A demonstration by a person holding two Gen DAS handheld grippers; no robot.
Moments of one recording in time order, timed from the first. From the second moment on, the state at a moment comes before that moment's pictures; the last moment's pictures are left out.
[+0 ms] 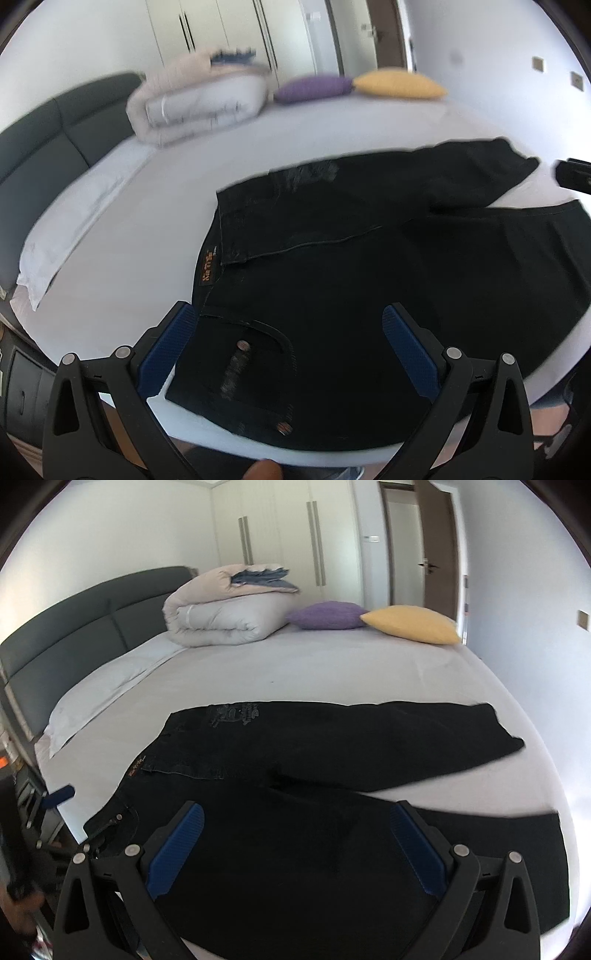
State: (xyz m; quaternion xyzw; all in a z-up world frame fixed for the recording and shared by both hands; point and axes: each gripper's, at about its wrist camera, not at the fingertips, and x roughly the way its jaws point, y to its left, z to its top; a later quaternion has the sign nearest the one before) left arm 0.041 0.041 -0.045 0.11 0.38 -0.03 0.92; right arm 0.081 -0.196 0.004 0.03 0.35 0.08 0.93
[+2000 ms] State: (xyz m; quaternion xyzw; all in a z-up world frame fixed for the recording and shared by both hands) left arm 0.297 0.085 -0.067 0.15 0.34 -0.25 0.89; right arm 0.386 -0.116 -0.054 -0.27 0.41 0.29 0.82
